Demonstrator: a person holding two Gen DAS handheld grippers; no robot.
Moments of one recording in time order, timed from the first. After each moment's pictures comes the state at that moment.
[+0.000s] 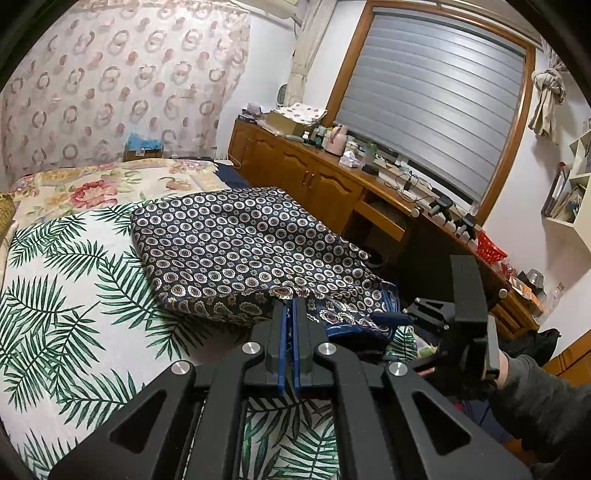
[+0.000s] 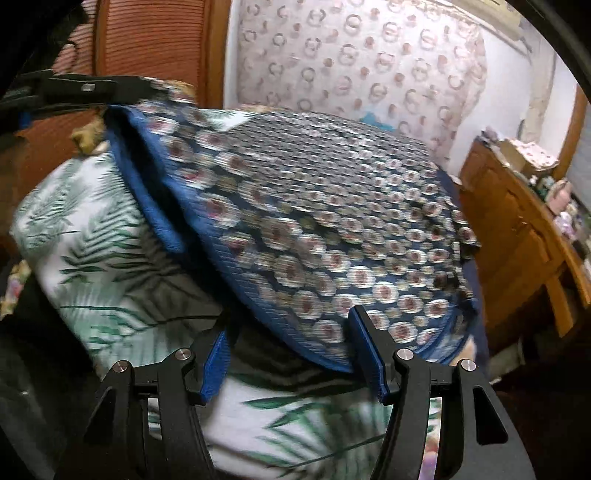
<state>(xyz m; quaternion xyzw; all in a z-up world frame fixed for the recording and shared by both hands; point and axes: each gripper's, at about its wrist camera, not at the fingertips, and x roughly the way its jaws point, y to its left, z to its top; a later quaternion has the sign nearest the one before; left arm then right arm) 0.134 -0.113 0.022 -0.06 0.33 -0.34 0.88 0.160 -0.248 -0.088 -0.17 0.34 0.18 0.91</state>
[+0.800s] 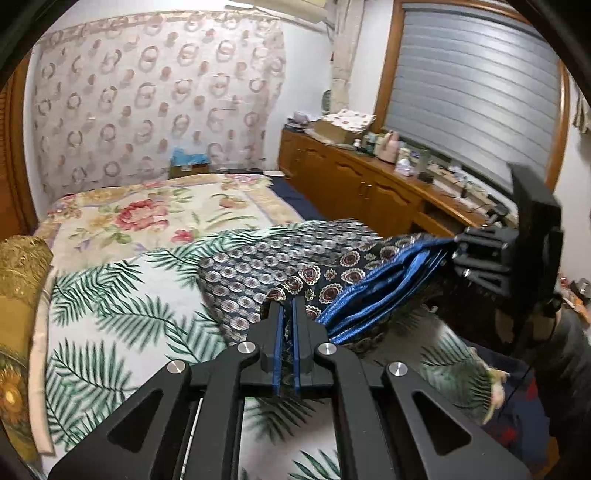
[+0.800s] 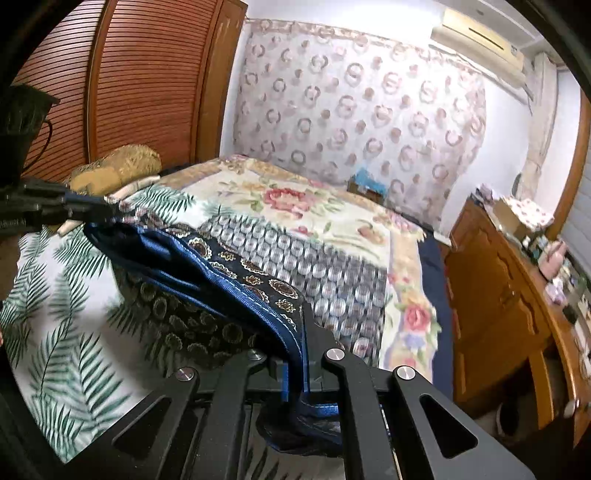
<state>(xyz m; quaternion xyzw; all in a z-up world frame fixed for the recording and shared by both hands) 0.230 -0.099 0.027 -0.01 0.32 -0.24 0.92 0.278 -0.209 0.011 -0.19 0.24 0.21 0.93</state>
